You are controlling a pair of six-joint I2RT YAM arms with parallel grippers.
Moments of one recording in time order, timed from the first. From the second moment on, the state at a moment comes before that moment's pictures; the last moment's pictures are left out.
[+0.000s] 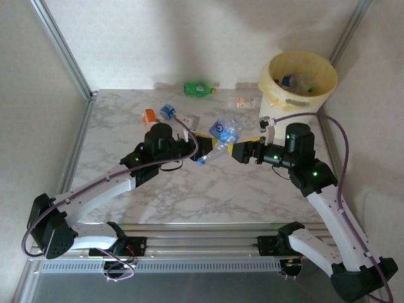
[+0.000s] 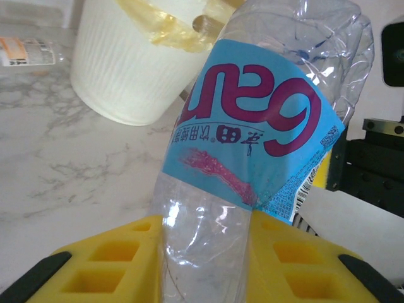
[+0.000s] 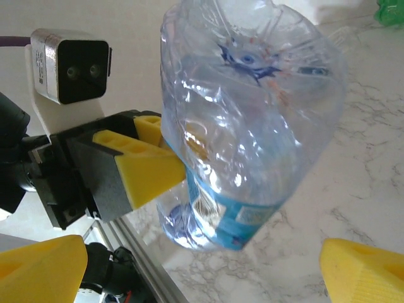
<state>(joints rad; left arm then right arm) -0.74 1.28 1.00 0.07 0.31 -0.55 0.40 0.90 1.02 -0.49 -0.63 0.43</state>
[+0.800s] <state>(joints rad) -0.81 1.36 1.04 0.16 0.38 -0.55 0.41 0.87 0.98 -0.44 -0.56 0.38</state>
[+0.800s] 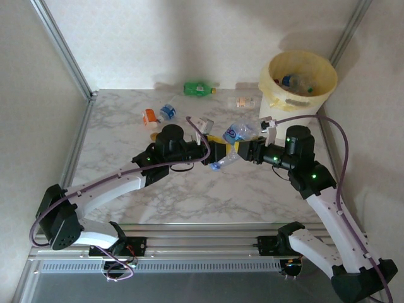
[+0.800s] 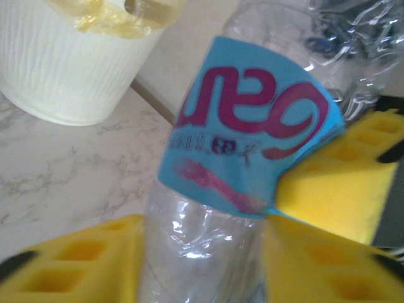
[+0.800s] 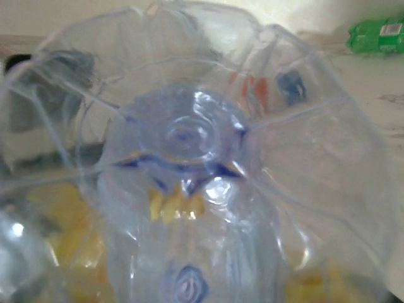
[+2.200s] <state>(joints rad) -0.73 1.08 0.91 0.04 0.04 -0.53 0.41 0.66 1.08 -0.49 0.24 0.11</state>
